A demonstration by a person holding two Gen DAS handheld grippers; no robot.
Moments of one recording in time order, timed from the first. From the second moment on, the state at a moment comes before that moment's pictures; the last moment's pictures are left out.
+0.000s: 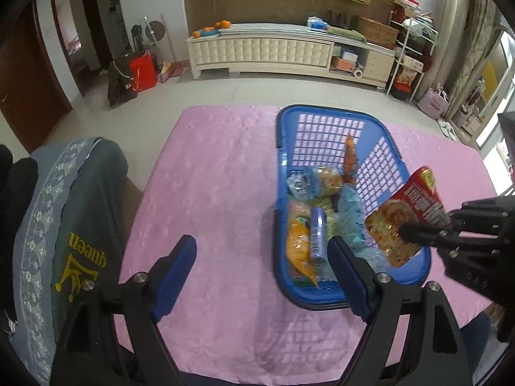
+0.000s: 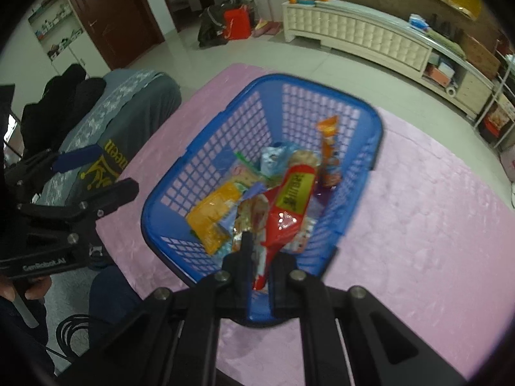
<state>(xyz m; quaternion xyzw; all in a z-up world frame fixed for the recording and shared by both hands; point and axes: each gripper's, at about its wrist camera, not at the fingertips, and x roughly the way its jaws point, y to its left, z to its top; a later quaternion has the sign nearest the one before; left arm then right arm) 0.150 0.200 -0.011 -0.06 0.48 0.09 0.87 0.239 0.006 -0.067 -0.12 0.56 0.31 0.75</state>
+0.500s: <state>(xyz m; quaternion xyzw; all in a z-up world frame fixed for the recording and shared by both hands) 0.142 0.225 -0.035 -0.07 0.48 0.10 0.87 0.244 0.065 -0.108 -0.15 0.60 0.32 0.72</state>
